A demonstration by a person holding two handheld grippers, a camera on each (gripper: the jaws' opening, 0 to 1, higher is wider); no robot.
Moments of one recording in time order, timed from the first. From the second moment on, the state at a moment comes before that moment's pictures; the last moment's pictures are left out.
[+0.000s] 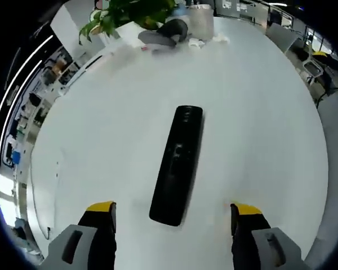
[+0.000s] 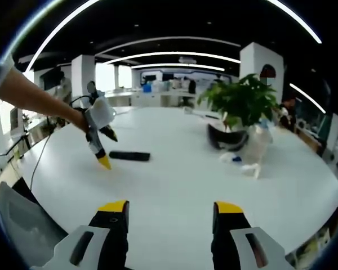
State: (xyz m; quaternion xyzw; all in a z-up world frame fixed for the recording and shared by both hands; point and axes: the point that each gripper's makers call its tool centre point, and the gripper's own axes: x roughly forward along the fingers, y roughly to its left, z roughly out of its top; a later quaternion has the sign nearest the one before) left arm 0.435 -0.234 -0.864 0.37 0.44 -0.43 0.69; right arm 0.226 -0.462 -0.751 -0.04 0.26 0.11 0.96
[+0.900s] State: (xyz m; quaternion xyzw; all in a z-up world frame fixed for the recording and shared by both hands) left arm 0.430 -0.234 -0.873 0.34 0.50 -0.45 0.66; right arm 0.227 -0.461 -0.752 -0.04 0.26 0.11 0.96
